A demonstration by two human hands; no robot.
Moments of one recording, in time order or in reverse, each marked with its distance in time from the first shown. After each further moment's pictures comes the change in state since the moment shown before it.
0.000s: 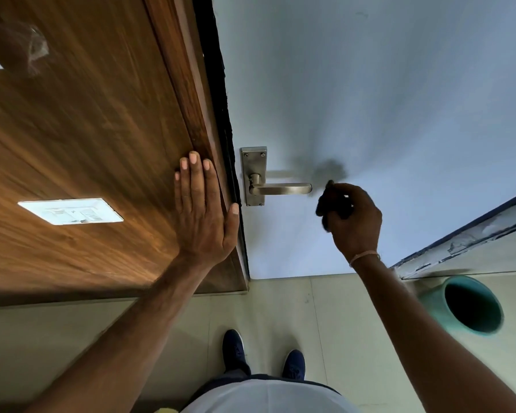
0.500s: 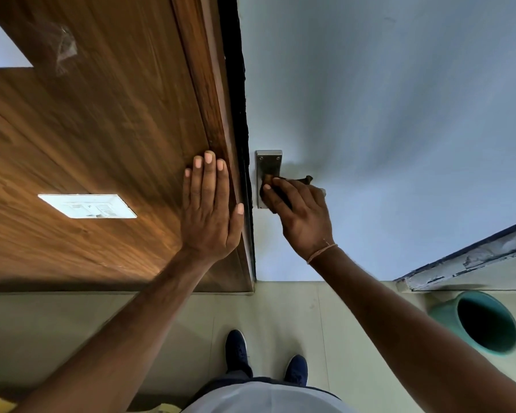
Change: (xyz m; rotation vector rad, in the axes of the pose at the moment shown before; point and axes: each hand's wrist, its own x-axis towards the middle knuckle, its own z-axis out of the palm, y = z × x) left_hand 0.004 -0.020 0.007 0.082 0.078 0.082; right_hand -0.003 -0.029 0.083 -0.496 -0.007 -0.984
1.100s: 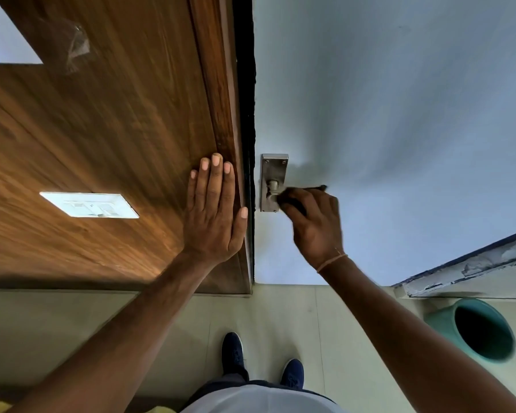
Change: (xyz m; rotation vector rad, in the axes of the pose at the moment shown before) left_hand -0.005 -0.002 0.001 -0.036 0.007 0.021; right_hand -0.015 0.004 -0.006 -0.005 -0.023 0.113
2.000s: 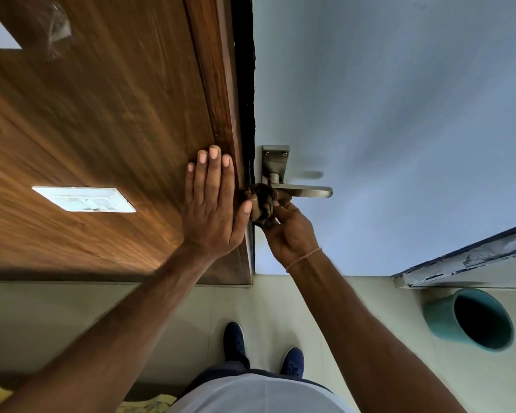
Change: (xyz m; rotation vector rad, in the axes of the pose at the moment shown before) left_hand 0.001 -0.006 0.009 0.025 -0.013 -0.006; right_hand 0.030 -0.068 0.006 1.903 -0.022 1.733
